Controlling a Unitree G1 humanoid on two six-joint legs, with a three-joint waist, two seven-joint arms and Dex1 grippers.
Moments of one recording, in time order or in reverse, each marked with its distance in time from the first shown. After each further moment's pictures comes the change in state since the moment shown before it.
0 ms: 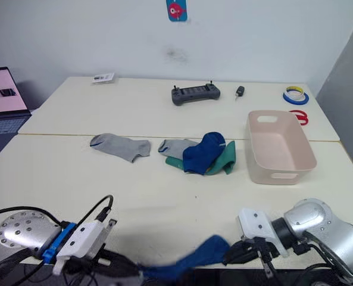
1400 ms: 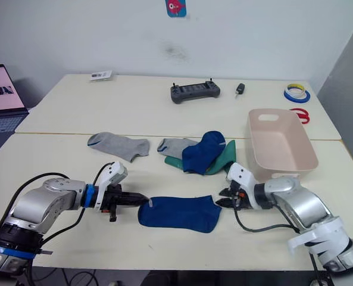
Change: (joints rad) left arm -0.709 -0.451 -0.243 0.667 0.383 0.396 0.079; right arm -0.291 0.225 0.170 0.488 -0.319 -0.102 -0.286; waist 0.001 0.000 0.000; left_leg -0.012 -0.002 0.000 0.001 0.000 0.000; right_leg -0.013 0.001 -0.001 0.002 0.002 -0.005
